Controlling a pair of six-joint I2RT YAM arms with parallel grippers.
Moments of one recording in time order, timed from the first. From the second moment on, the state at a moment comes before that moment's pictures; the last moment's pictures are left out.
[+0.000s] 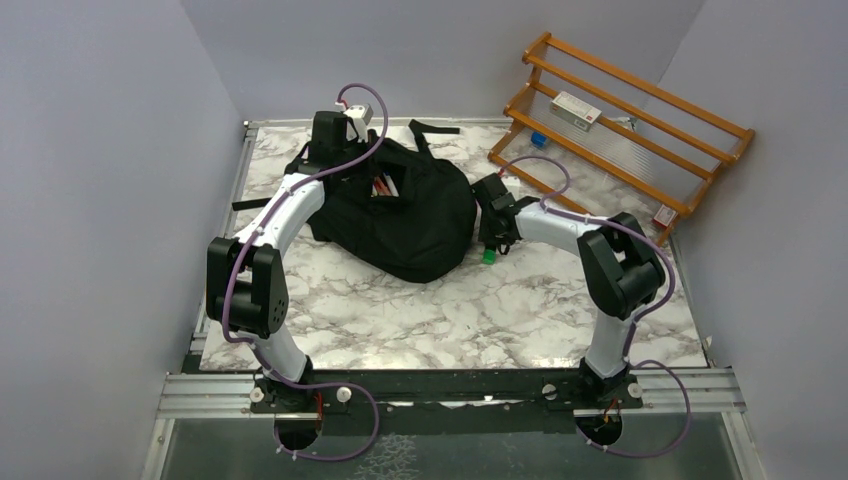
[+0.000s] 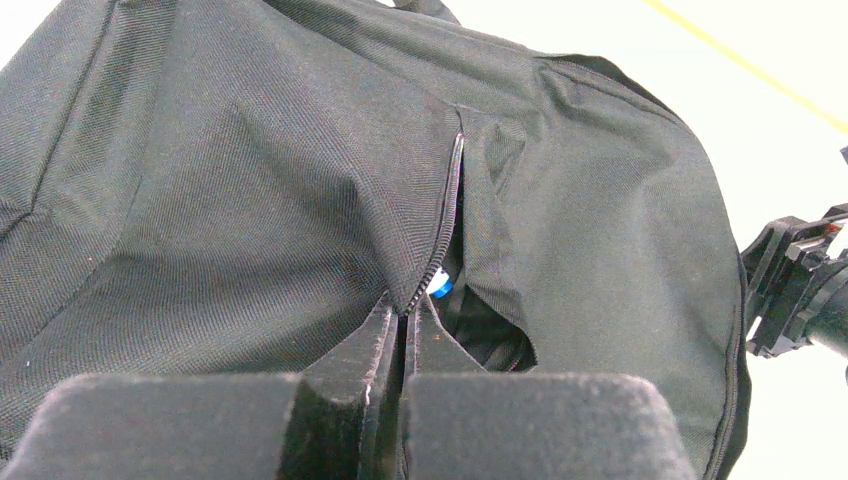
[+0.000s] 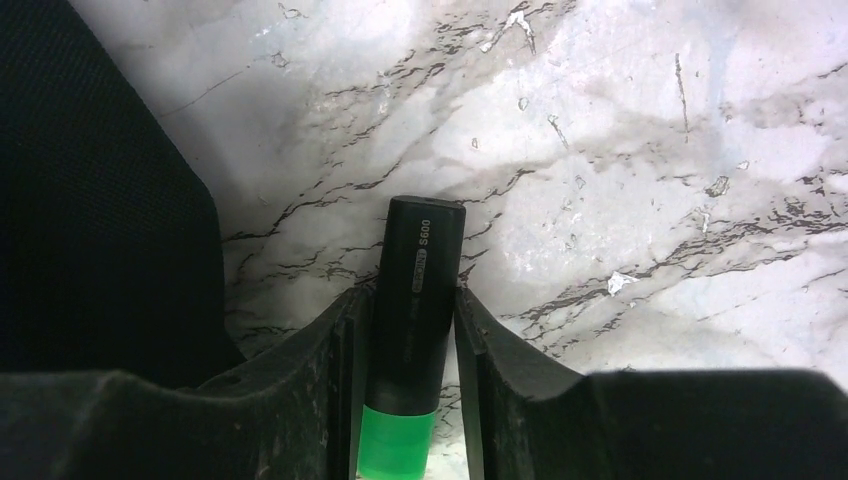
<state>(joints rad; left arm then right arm) -0.22 1.69 1.38 -0.29 0.27 -0.18 0.54 1.87 1.18 -0.38 0.35 0.59</state>
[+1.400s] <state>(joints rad) -0.45 1.75 1.42 -0.29 0.31 -0.17 0.54 1.48 1.16 -0.15 0.08 0.42</state>
